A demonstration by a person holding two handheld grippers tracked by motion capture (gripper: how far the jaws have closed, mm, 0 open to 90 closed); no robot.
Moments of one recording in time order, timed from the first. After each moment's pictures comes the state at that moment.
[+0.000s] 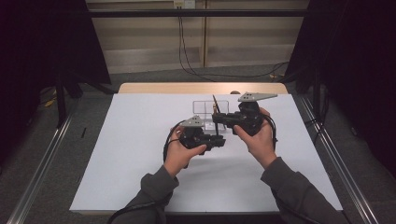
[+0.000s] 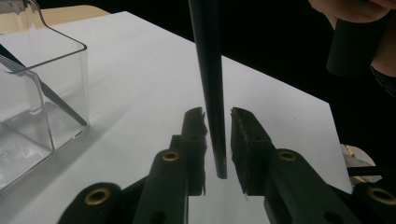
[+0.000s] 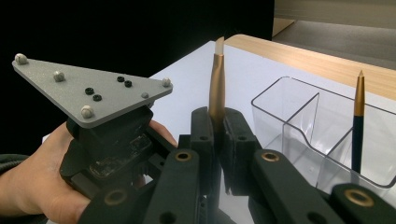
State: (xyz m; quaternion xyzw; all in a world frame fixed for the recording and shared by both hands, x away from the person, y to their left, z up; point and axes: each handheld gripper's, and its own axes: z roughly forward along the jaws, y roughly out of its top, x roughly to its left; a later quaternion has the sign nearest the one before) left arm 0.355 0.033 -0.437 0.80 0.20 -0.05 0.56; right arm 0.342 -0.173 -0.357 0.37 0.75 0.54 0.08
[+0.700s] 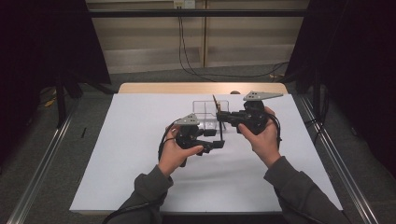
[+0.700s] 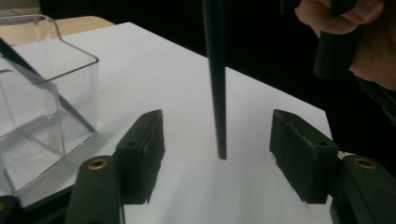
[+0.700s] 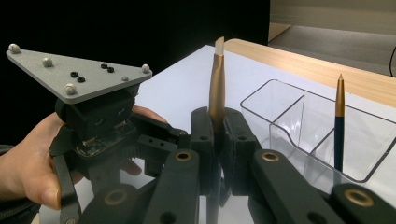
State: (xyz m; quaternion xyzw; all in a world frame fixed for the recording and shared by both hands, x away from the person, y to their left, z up) left arm 0.357 0.044 -0.431 0.79 0.21 -0.04 0.58; right arm 0.343 -0.185 -0.356 0.37 0.75 0.54 0.09
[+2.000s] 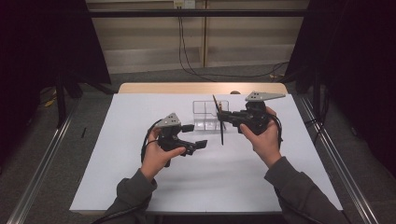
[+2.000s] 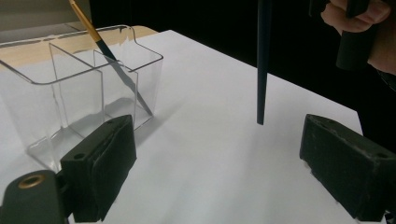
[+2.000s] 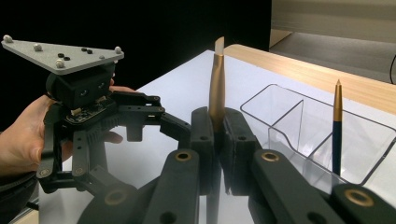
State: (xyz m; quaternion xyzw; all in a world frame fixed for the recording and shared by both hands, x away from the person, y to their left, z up) left arm 0.353 0.092 -0.427 0.78 0.24 0.01 0.57; right arm 0.341 -0.188 -0.356 0.36 0.74 0.55 0.09
